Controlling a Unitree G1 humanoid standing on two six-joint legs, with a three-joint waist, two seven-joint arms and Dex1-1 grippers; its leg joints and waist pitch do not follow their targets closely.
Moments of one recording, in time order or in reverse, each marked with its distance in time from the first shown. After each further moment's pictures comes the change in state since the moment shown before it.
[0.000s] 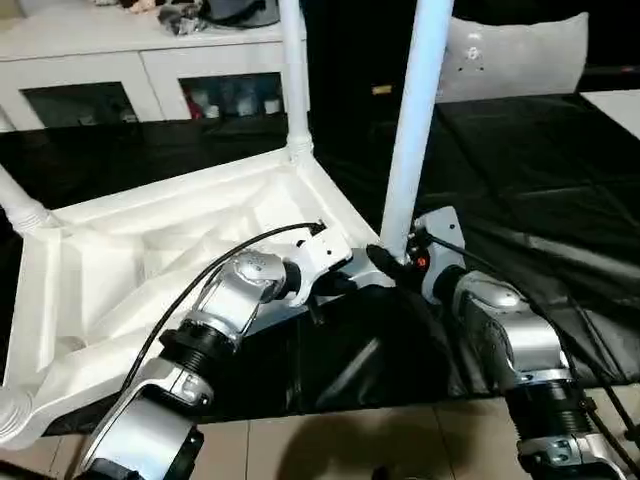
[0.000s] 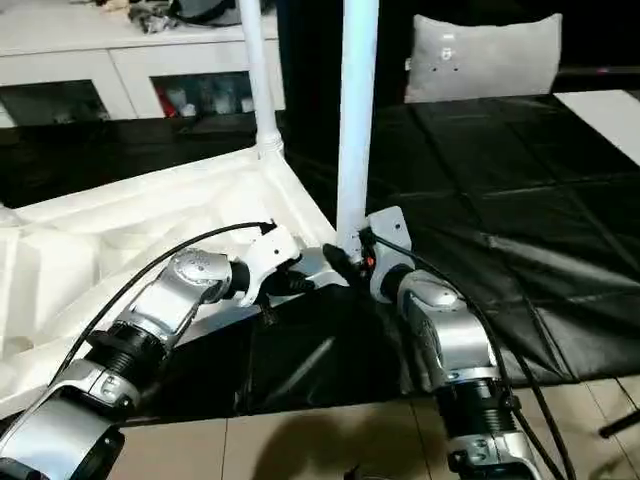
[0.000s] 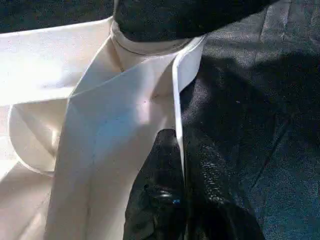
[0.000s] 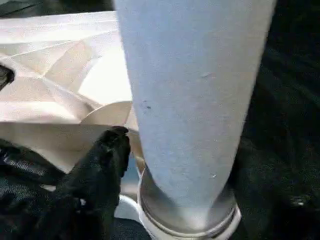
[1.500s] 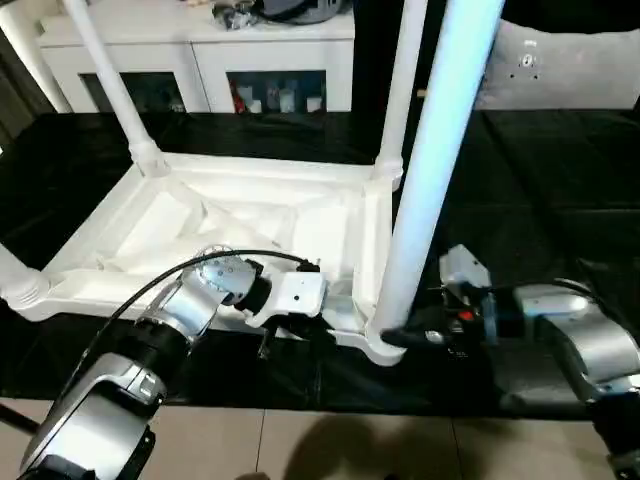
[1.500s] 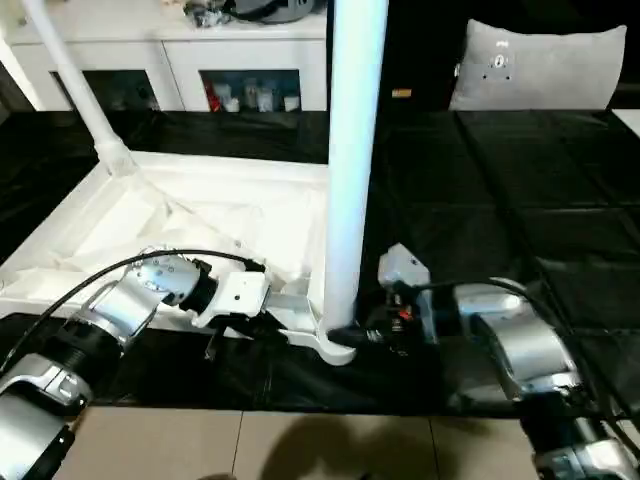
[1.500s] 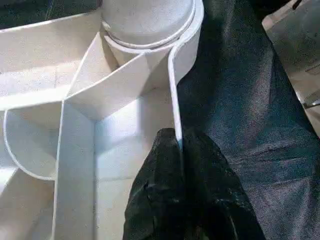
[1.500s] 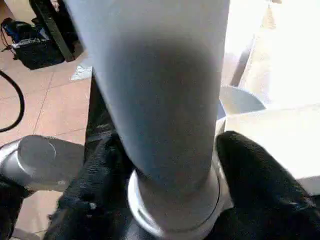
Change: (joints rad) left arm 0.002 0.202 -0.138 0.042 -0.024 -0.466 -0.477; right arm 0.037 -0.357 0.148 -0.050 0.152 -0.112 0.751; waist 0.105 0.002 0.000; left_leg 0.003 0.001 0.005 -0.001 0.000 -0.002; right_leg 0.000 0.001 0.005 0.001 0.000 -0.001
